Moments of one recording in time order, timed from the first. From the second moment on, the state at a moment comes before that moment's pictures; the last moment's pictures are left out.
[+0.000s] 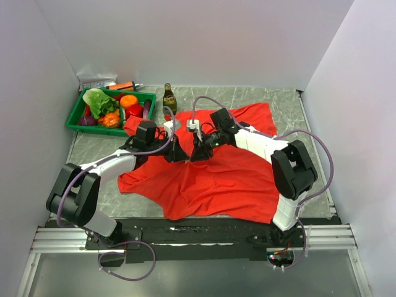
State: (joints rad) left arm -0.44 1.50 0.82 0.14 0.76 -0.20; right arm 0.55 1.81 1.28 -0.40 -0.92 -0.55
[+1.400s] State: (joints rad) left arm -0.38 1.58 0.88 0.14 0.81 -0.27; right arm 0.44 1.68 1.24 -0.23 -0.80 -0.02
